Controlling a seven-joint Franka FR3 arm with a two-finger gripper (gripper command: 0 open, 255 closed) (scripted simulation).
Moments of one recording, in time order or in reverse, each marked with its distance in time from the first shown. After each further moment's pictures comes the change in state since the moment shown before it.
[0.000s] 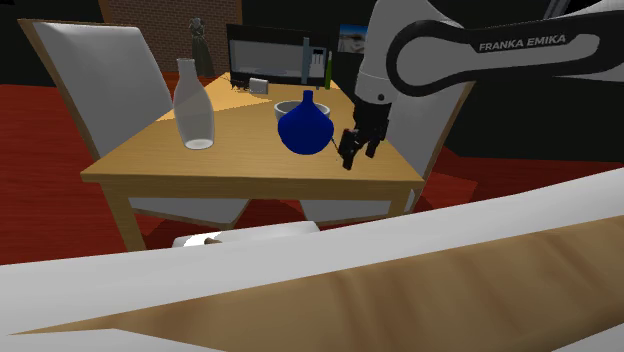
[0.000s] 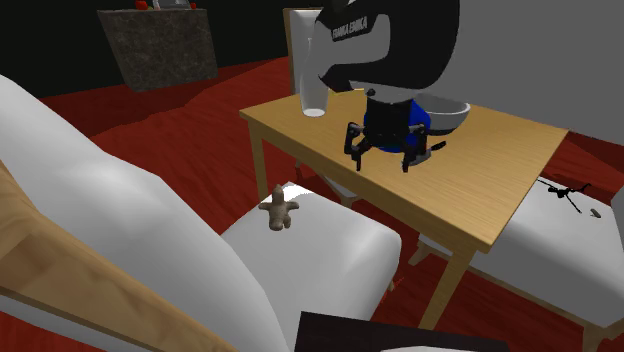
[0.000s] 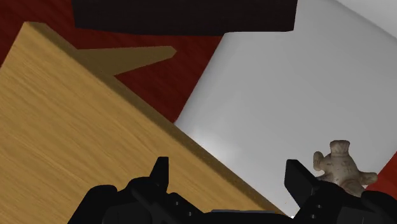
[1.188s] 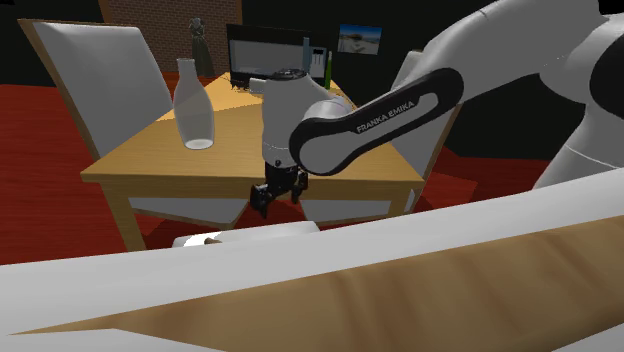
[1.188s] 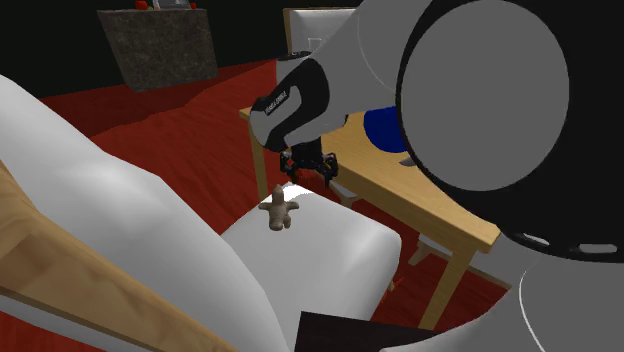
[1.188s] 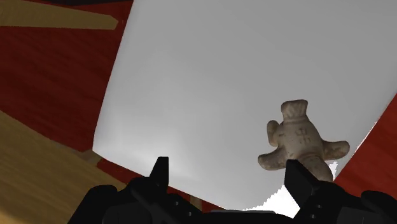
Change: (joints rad) arm -0.014 0.583 0.307 0.189 -0.163 0.386 0.500
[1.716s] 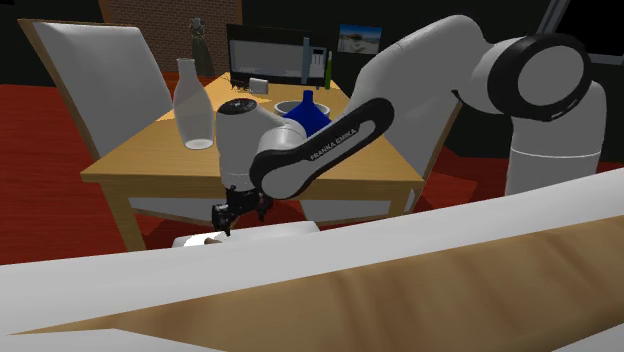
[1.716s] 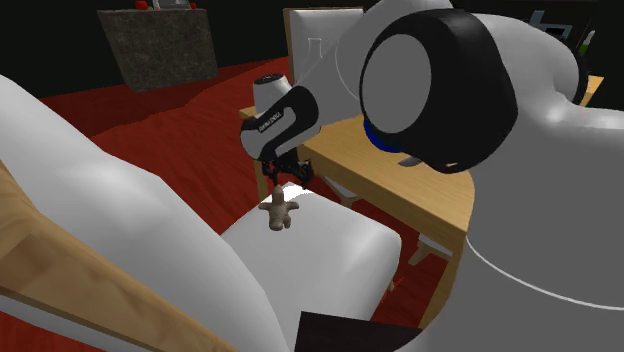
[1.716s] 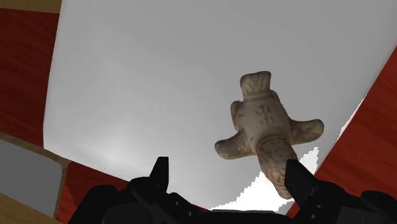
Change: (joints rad) arm 0.086 0.349 0.005 0.251 -0.245 0.030 0.266
